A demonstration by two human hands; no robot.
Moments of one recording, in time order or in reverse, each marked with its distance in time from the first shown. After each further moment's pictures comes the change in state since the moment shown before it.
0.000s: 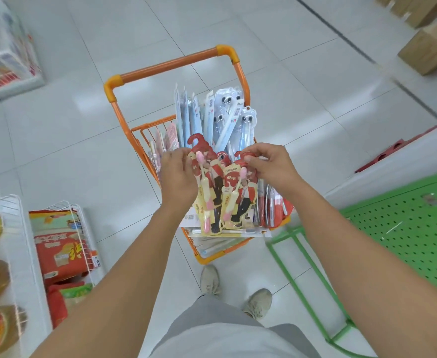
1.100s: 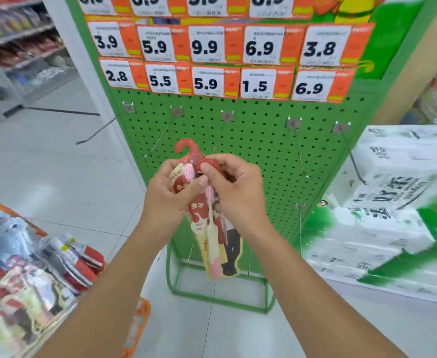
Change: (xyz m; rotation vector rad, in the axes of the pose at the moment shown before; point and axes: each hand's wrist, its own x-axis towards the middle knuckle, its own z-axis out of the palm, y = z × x) left_hand -0.397 0.378 0.123 -0.747 -1.043 0.347; right_hand -0.467 -0.020 -0.292 0.196 1.015 -0.339
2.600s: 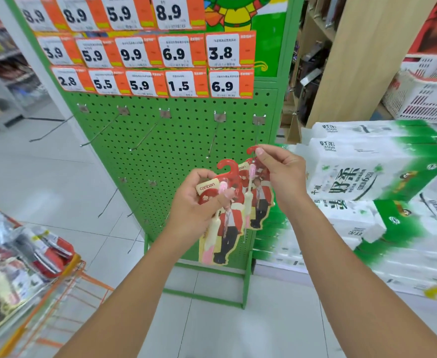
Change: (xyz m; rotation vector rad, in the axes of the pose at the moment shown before) left_hand -0.085 -0.014 0.183 0.103 -0.117 -0.061; right_hand -0.005 0.022 -0.243 0.068 0.265 0.205
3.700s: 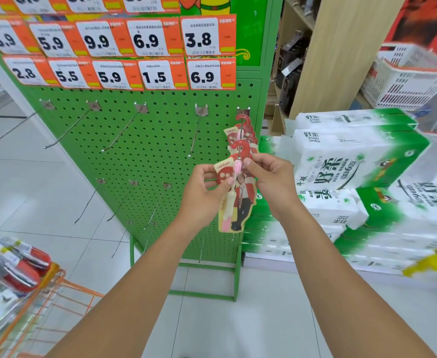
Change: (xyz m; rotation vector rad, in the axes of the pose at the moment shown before) left_hand 0.057 -0.038 0.032 0.208 0.000 -0.070; right_hand -0.007 0.016 -0.009 -0.071 -0.063 0.002
